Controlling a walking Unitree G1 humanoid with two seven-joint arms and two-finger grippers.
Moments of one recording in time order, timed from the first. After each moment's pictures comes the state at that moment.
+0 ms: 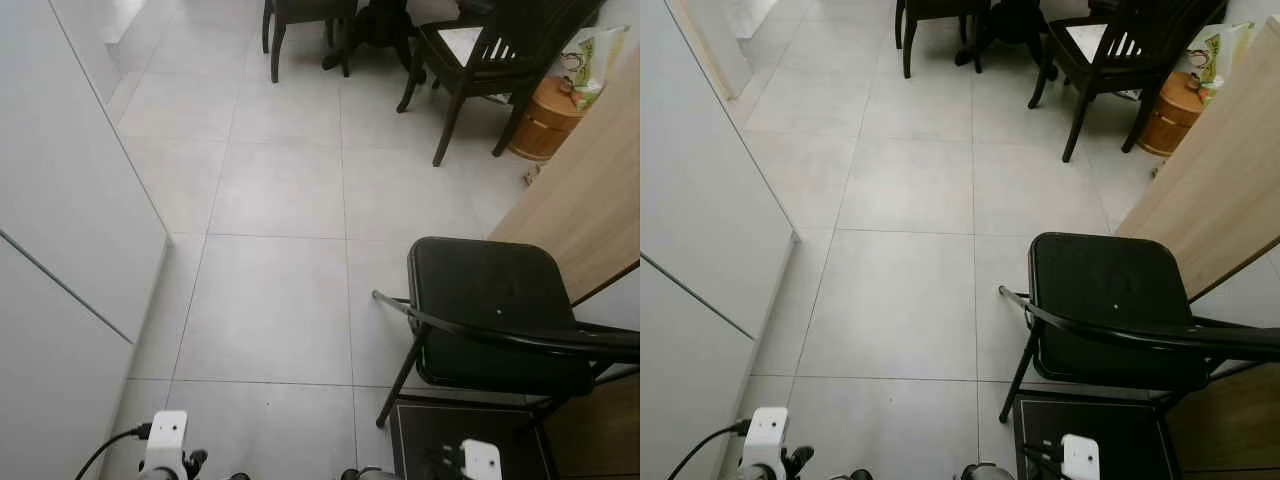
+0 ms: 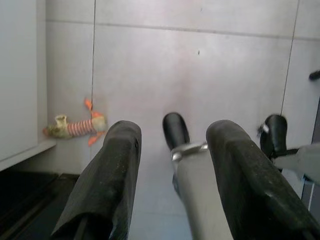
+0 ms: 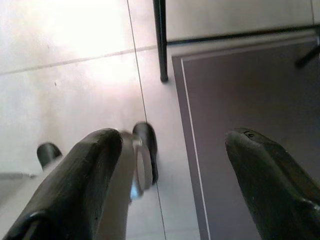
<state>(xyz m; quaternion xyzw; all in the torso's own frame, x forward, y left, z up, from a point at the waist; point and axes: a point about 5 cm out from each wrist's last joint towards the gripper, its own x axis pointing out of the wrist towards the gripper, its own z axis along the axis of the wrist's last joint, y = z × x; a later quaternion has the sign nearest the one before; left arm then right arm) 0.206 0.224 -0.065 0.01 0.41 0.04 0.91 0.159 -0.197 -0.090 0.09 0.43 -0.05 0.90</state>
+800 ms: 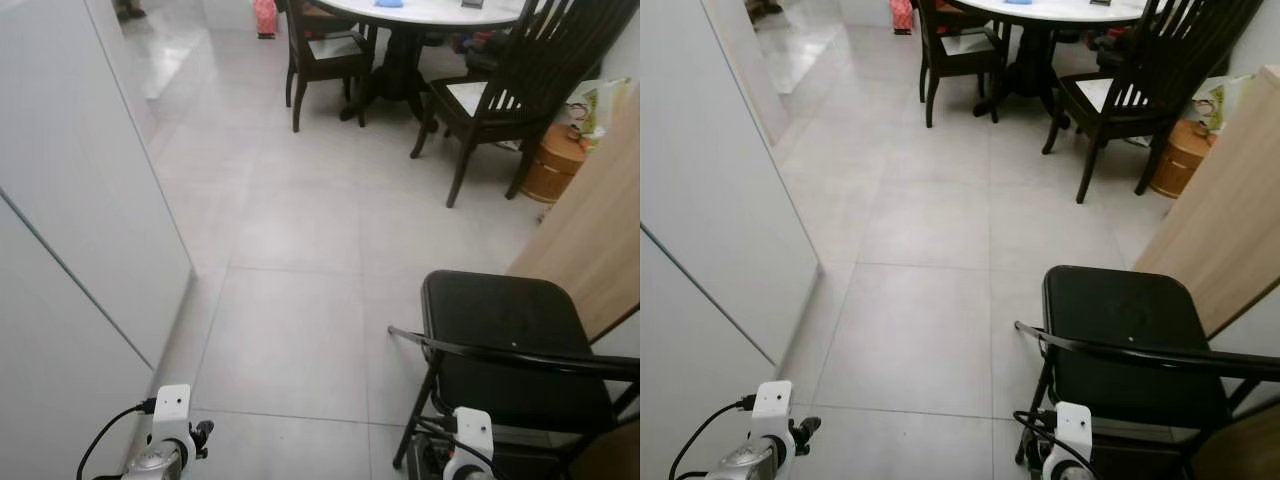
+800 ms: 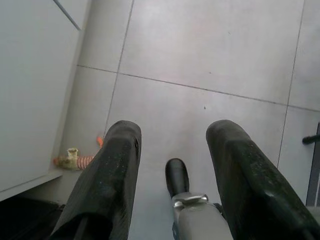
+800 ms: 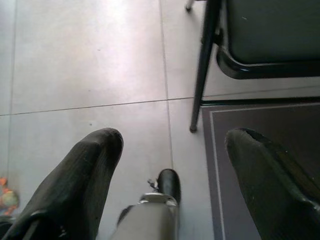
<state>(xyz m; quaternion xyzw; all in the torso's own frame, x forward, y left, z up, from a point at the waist) 0.228 0.219 -0.053 -0.01 0.39 0.06 0.92 0.188 -0.191 -0.079 0.09 0.42 -0.04 0.90</state>
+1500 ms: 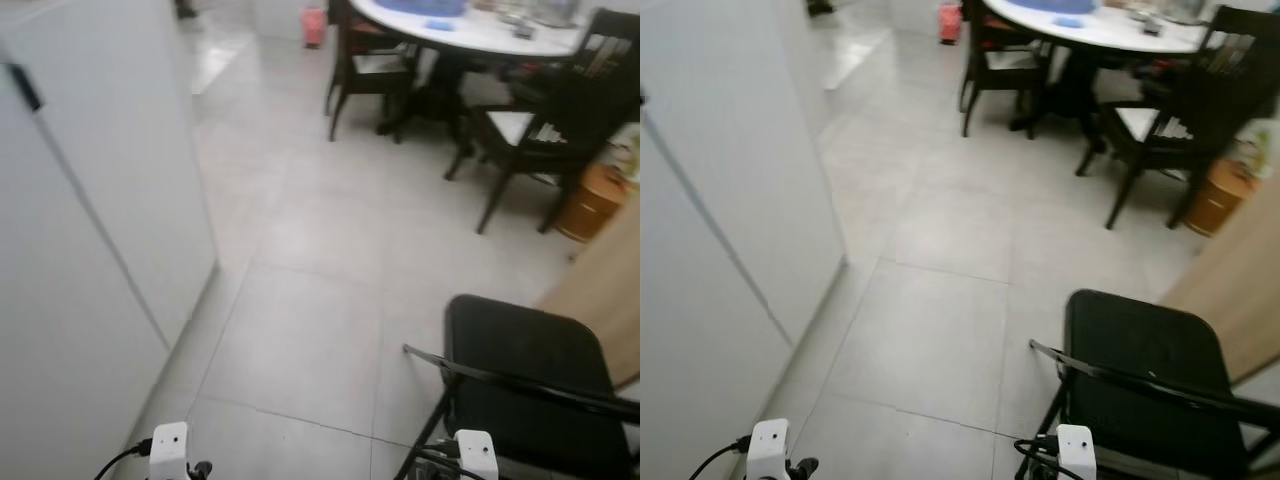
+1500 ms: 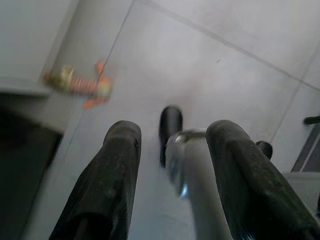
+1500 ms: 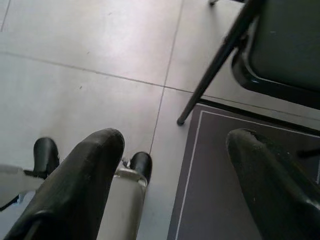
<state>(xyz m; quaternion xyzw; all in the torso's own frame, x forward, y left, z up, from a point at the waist) 0.175 0.216 -0.083 -0.04 0.45 0.08 0.89 0.157 -0.206 -0.090 0.04 0.45 -0.03 0.89</state>
